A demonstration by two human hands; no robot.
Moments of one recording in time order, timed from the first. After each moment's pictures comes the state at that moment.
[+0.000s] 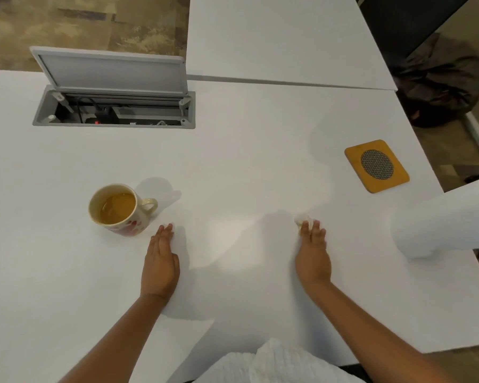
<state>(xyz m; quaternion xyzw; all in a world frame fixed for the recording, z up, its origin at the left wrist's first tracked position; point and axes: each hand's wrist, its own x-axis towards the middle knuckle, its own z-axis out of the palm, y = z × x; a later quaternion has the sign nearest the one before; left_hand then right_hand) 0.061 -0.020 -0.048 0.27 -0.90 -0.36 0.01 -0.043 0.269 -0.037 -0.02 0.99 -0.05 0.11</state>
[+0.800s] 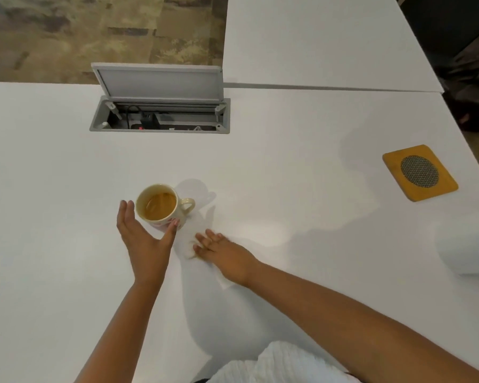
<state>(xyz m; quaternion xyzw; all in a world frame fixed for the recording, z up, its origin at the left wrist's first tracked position) 0.061 -0.081 0.021 0.36 -0.82 -0.38 0.24 -0.014 0.075 -0.037 -0.54 0.80 -0.12 0.25</state>
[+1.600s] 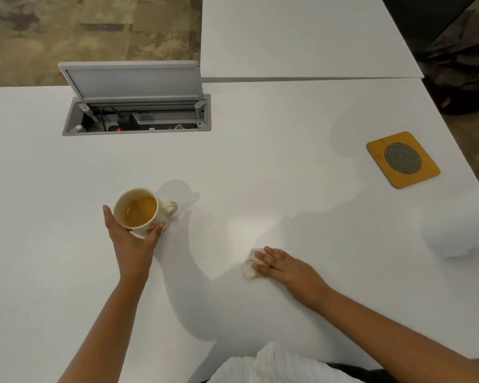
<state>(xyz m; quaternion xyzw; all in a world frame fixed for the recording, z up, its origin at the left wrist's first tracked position) 0.049 -0.100 -0.010 0.40 -0.76 -0.48 0.19 -0.014 0.232 -0.020 -0.50 0.85 -0.14 0.11</state>
